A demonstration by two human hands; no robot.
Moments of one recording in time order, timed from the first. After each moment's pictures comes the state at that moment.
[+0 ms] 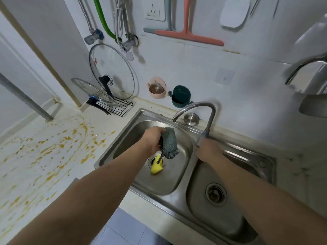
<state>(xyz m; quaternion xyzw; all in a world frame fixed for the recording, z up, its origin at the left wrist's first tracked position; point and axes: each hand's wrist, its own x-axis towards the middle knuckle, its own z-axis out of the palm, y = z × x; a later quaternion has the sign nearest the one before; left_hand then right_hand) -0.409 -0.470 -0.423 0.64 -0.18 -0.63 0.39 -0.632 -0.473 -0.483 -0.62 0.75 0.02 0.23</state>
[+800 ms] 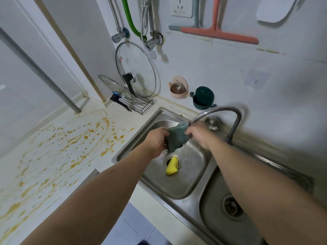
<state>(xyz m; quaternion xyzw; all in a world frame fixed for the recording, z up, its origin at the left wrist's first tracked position) -0.371 -0.466 -0.427 0.63 -0.18 -0.62 0.44 -0.539 -0.540 -0.450 -0.52 0.58 -0.22 0.59</state>
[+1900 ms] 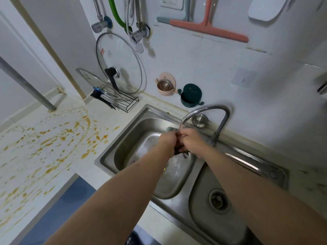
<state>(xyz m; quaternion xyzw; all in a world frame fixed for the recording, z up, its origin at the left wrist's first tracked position) -0.444 -0.497 -0.468 0.64 -0.11 -0.65 0.40 -0.553 -0.504 -0.461 -0.54 0.56 -0.22 0.58</state>
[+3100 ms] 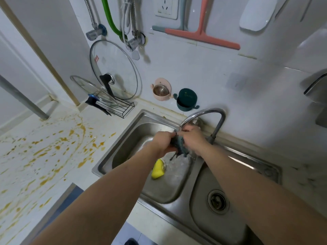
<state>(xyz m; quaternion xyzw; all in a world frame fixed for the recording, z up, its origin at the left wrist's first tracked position) -0.413 -0.503 -0.456 0.61 -0.24 -0.66 0.37 -0.550 -0.517 -0.443 -0.53 0.63 -0.27 0.50</state>
